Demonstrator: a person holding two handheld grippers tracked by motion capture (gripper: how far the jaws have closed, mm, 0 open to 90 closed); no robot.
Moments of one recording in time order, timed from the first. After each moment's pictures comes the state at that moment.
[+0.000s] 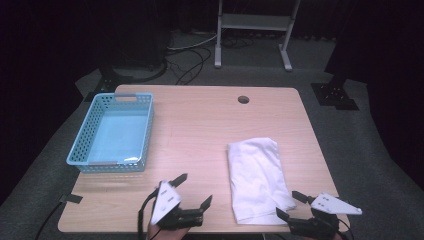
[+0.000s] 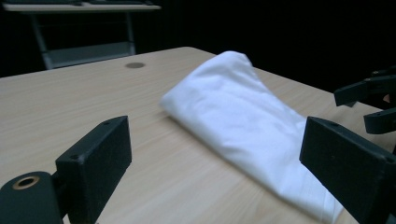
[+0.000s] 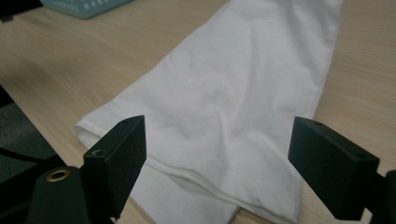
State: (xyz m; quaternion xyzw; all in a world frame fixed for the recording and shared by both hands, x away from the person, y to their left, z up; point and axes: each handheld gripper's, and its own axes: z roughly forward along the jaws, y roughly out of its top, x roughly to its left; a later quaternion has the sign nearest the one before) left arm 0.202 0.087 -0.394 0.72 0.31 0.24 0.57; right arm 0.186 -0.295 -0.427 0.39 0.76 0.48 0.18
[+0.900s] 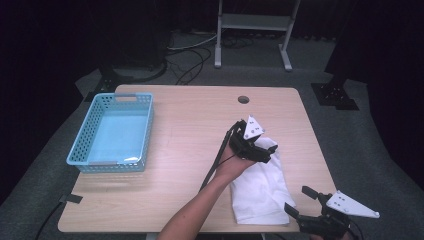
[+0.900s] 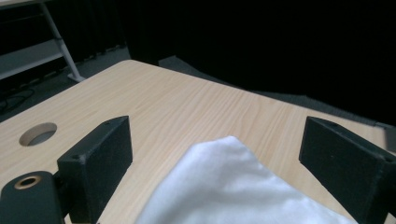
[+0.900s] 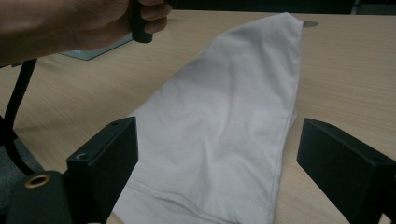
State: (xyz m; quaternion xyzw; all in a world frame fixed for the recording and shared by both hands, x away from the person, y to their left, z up) left arm 0.367 -0.079 -0.363 0.80 0.20 0.19 0.53; right arm 0.185 -0.315 -0.421 0.40 0.71 0.54 0.20
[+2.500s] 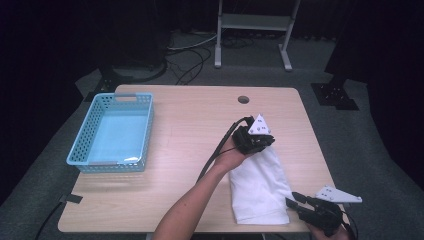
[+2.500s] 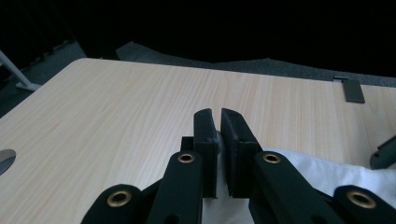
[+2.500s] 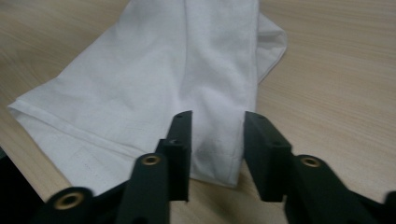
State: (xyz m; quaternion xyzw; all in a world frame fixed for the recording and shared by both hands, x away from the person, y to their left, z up) left arm 0.376 -0.080 -0.351 0.85 0.10 0.14 0.49; right arm 0.209 -0.321 -0.443 0.44 0.76 0.44 0.15
